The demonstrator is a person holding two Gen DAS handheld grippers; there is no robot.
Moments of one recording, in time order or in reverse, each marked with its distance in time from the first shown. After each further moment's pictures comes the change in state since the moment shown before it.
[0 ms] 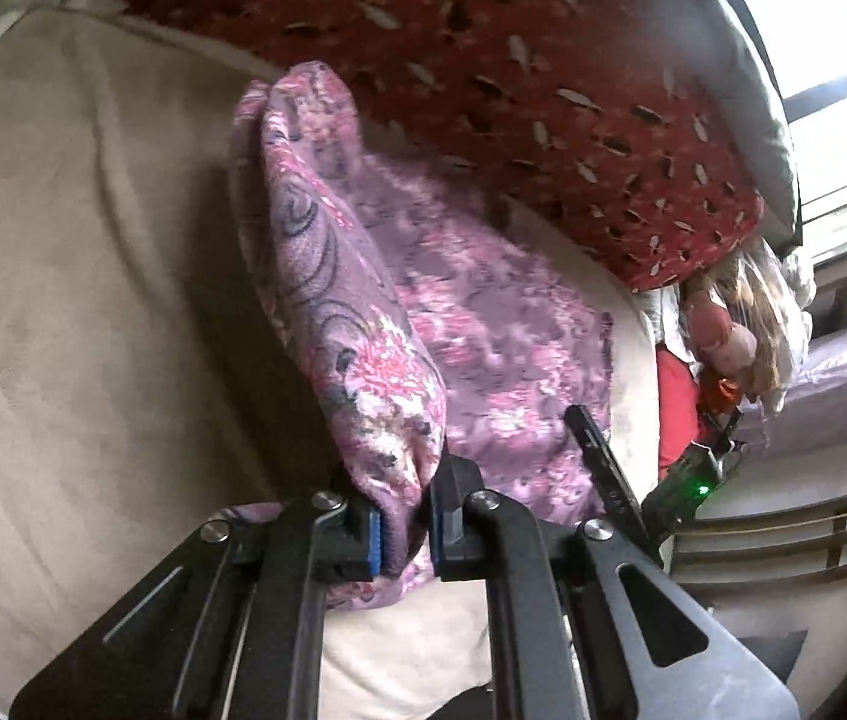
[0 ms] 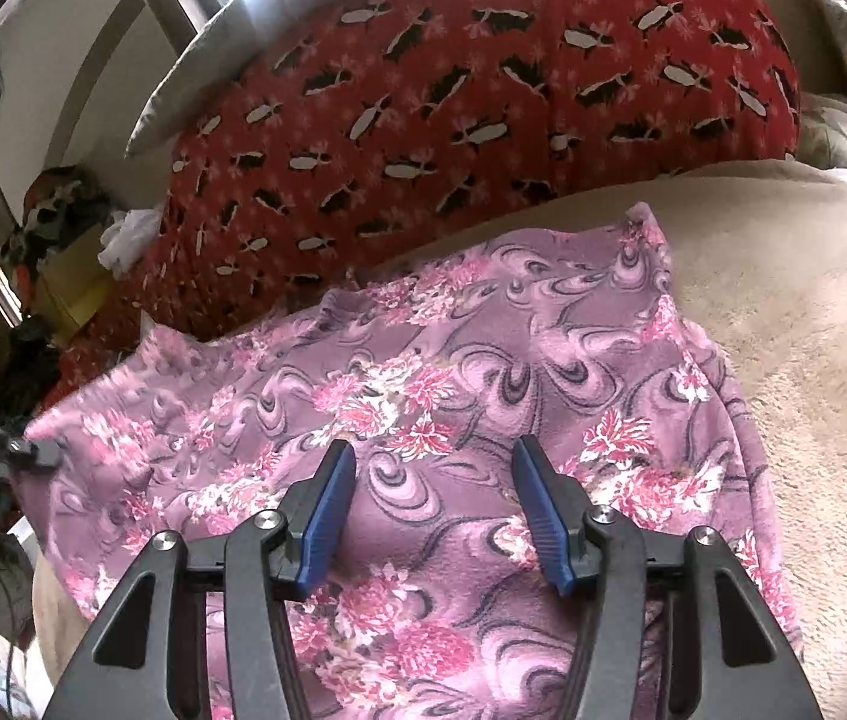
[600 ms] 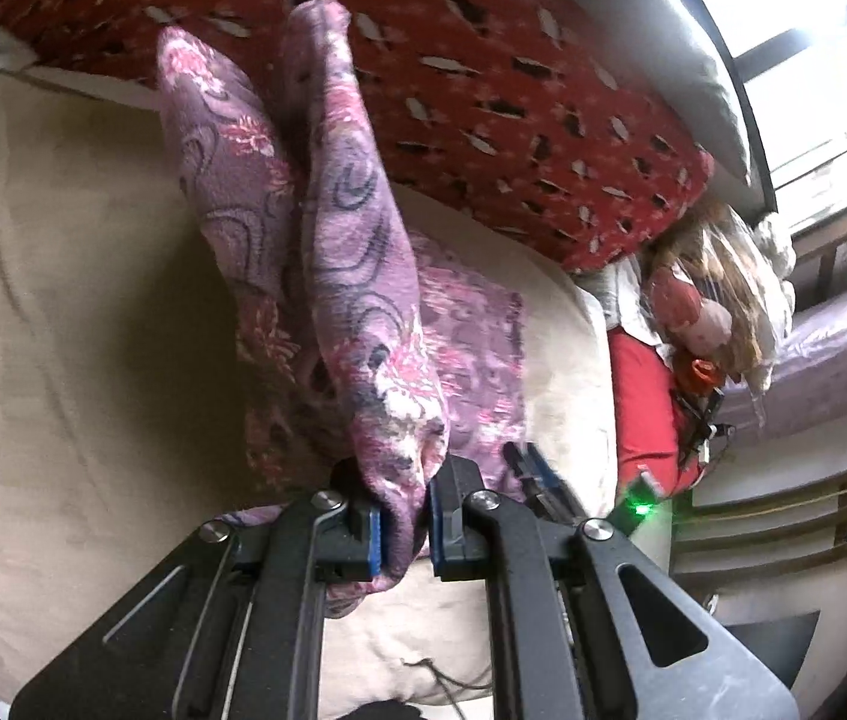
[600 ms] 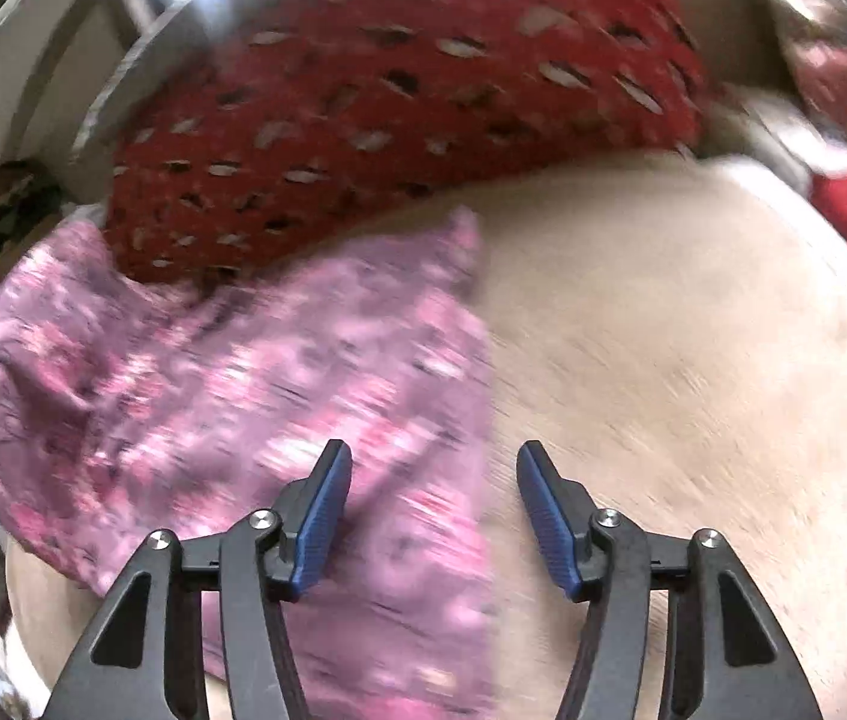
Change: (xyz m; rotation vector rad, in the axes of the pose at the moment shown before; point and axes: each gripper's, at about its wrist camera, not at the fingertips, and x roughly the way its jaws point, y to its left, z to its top) left arm 0.013 -0.102 -0.015 0.074 -0.006 -0.029; right arm -0.052 -0.075 -0.007 0.043 0.070 -0.142
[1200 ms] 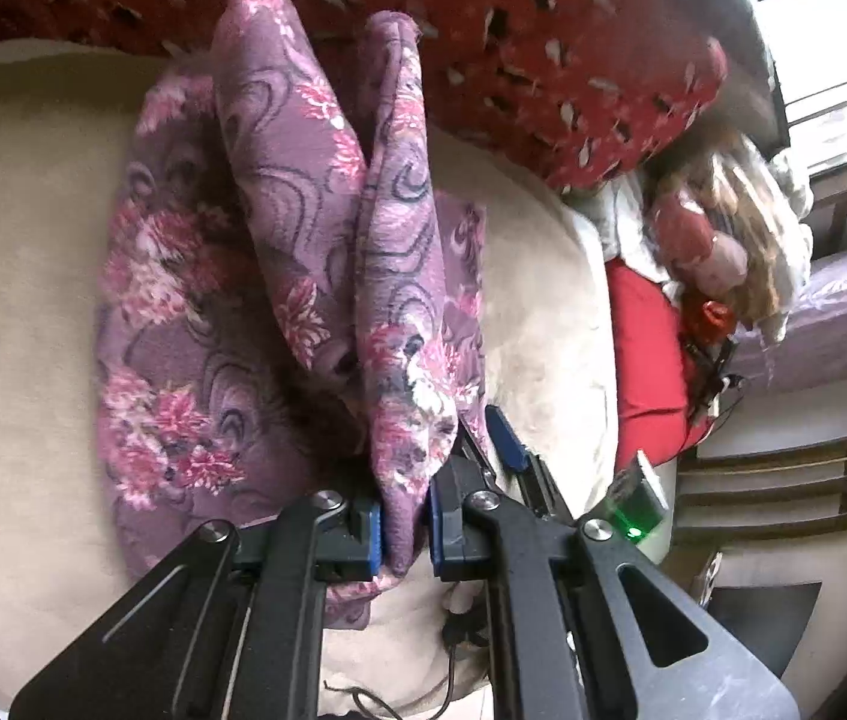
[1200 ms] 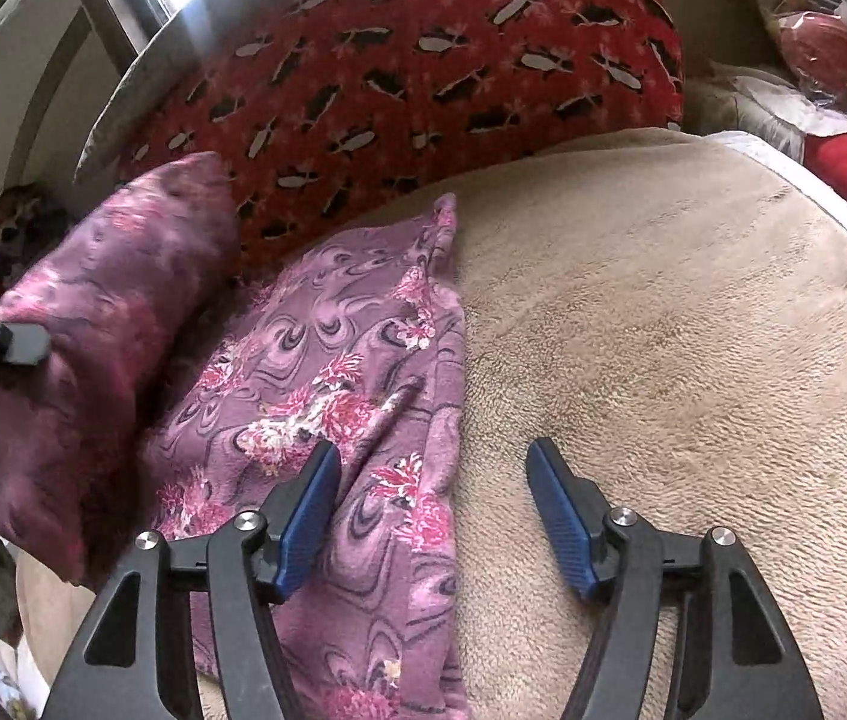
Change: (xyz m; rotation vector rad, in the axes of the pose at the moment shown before) left arm 0.100 -0.056 -0.012 0.031 0.166 0.015; right arm 0.000 -0.009 -0.013 0.016 -0.051 0.055
